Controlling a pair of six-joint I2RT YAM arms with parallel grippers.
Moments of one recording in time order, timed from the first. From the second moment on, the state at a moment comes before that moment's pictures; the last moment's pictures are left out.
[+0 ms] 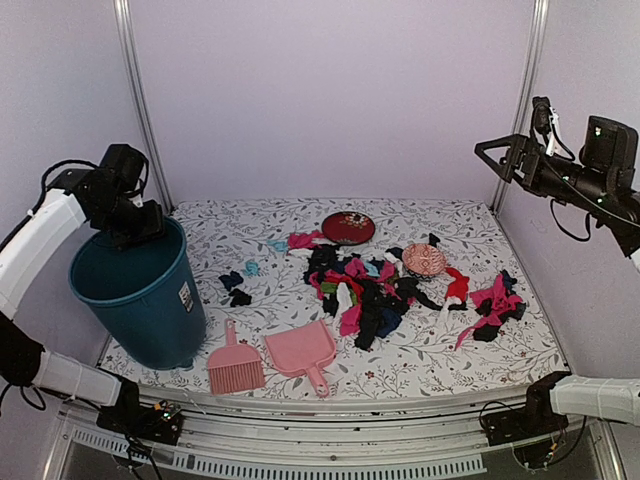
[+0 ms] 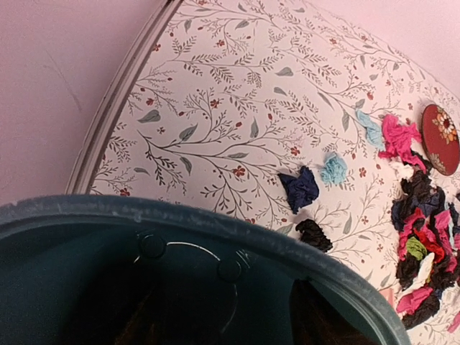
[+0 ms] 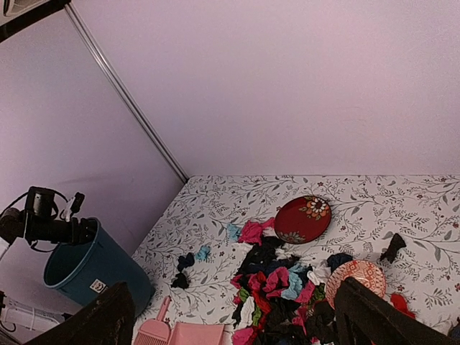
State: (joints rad) left arm -0.20 1.26 1.37 -1.09 -0.21 -0.51; right arm 0.32 0.98 1.34 -0.52 -0.32 0.41
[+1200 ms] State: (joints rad) left arm -0.08 1.80 1.65 -0.75 -0.23 -0.39; right arm 0.32 0.93 1.32 -0.65 -0.29 0.35
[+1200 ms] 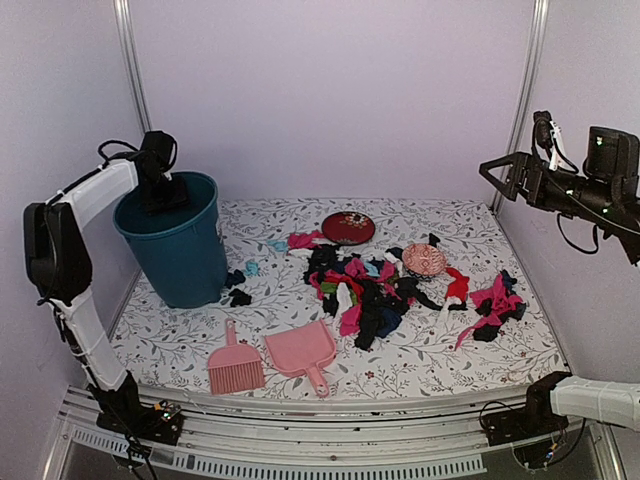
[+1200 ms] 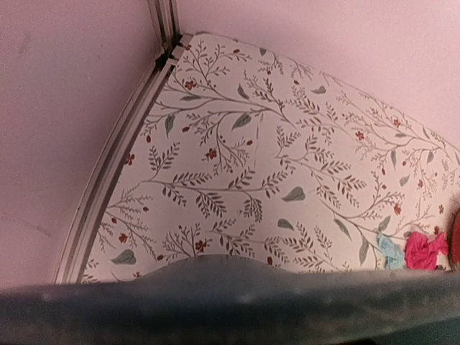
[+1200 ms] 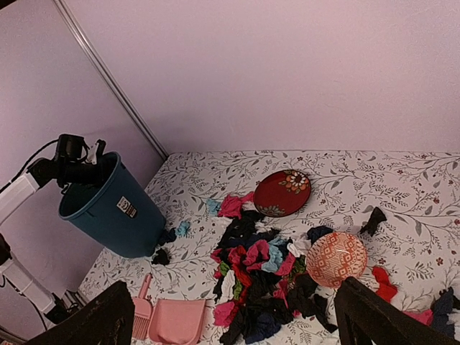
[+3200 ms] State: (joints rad) left arm -0.91 1.33 1.02 -0.92 -0.17 -0.96; right arm 0.32 0.92 1.05 -0.53 -0.45 0.38
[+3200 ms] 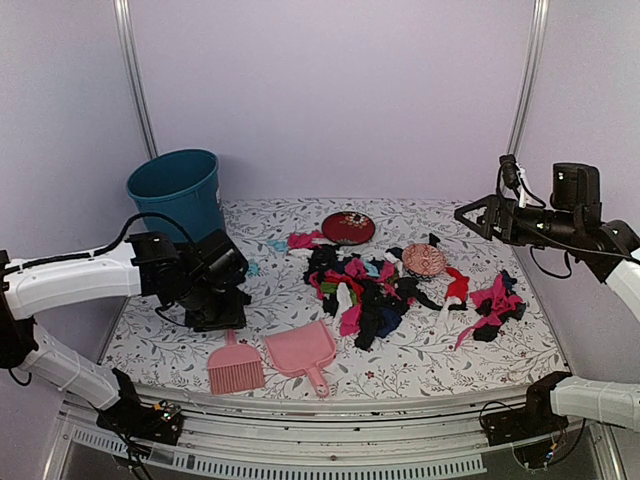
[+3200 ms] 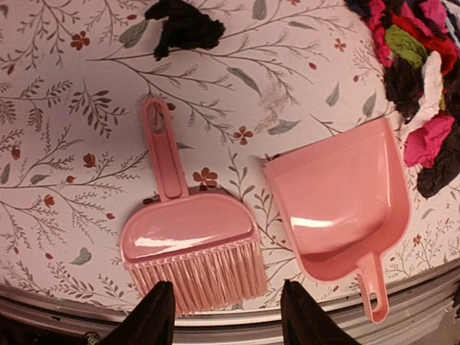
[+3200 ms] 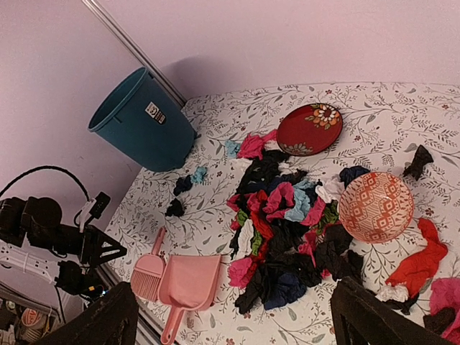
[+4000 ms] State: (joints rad) left arm -0.68 1.59 0.88 -0.72 -0.11 -0.92; right arm 0.32 0.91 0.97 -0.50 -0.45 0.47
